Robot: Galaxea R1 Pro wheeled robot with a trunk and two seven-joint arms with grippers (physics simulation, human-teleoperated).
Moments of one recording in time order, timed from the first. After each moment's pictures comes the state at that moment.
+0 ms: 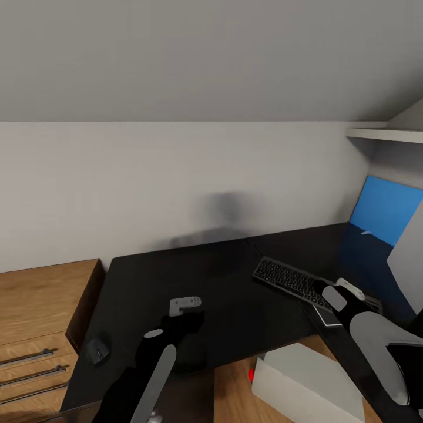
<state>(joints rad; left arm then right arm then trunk) -0.30 -0.14 -0.34 -1.43 0.40 0.63 0.41 -0.98 -0.23 0.02 -0.20 -0.71 0.09 -0.35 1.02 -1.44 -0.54</state>
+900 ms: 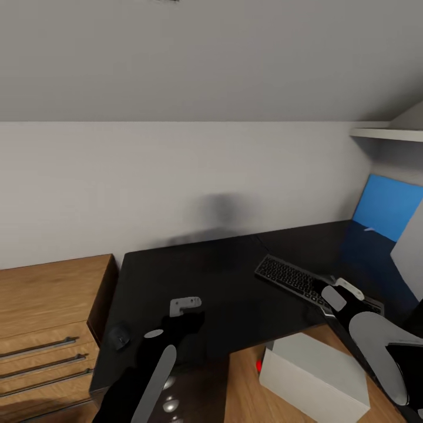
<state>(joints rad) -0.30 -0.14 -0.34 -1.42 0.40 0.63 0.40 -0.98 -0.23 0.02 -0.20 -0.72 0.08 -0.34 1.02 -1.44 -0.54</state>
